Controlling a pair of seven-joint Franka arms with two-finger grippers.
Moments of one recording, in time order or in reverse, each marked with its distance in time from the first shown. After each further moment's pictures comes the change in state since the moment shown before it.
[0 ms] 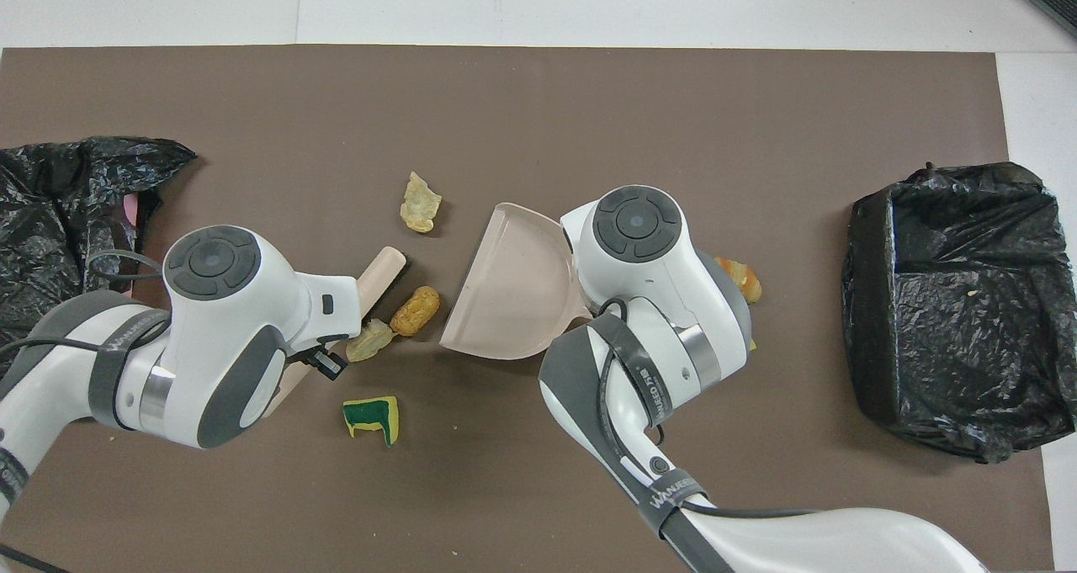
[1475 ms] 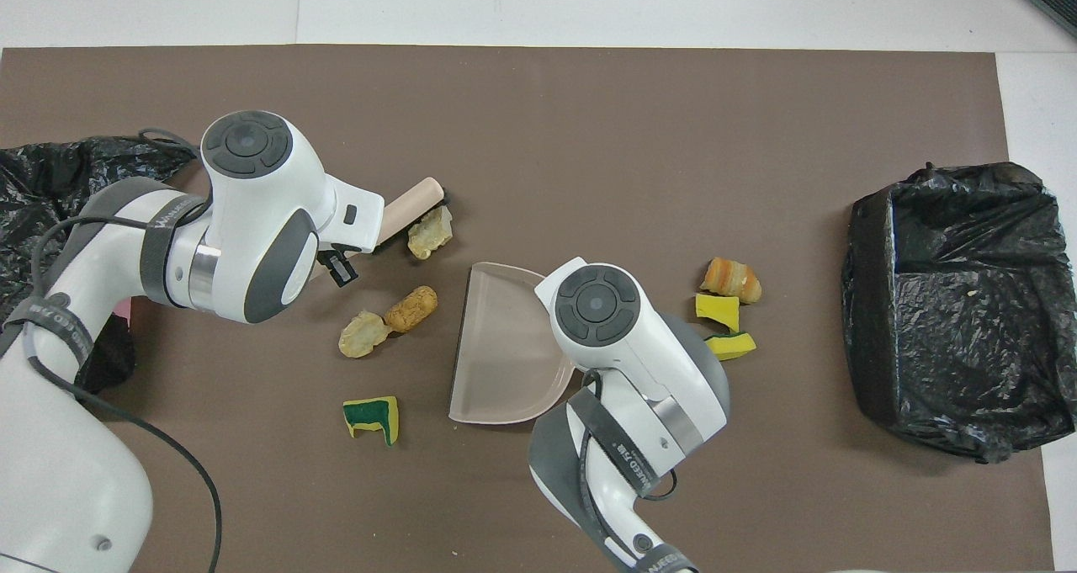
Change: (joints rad) left arm 0.013 0.316 0.000 0.382 0.013 -0.007 0.379; right arm 0.082 -0.094 0.004 -0.170 -0.086 0.049 -0.025
